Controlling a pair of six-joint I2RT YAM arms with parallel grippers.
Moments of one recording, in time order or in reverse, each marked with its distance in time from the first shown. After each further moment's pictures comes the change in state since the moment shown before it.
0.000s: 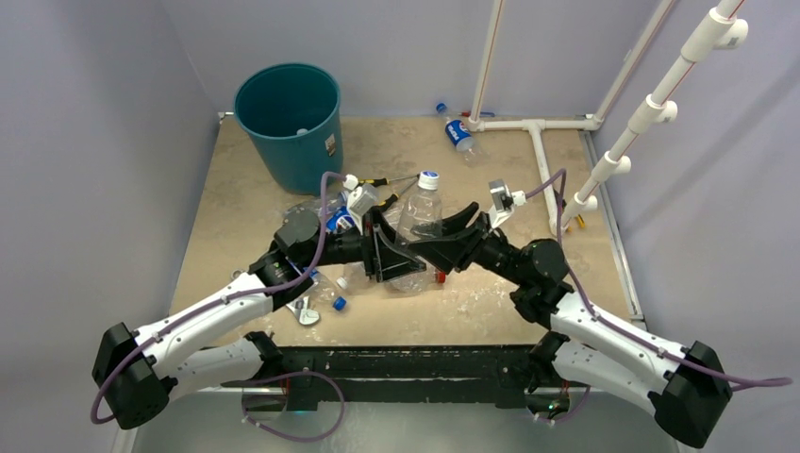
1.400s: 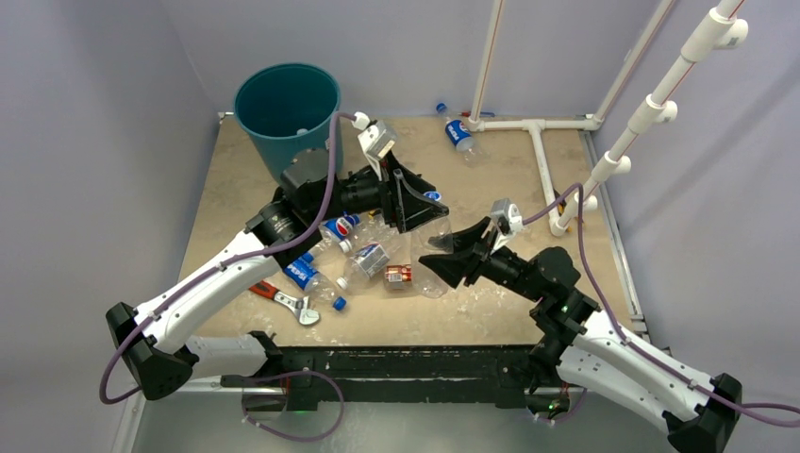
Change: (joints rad) left arm 0.000 0.208 0.546 -0.375 -0.156 0.198; right arm 0.049 -0.234 0.010 -0.478 0.121 -0.403
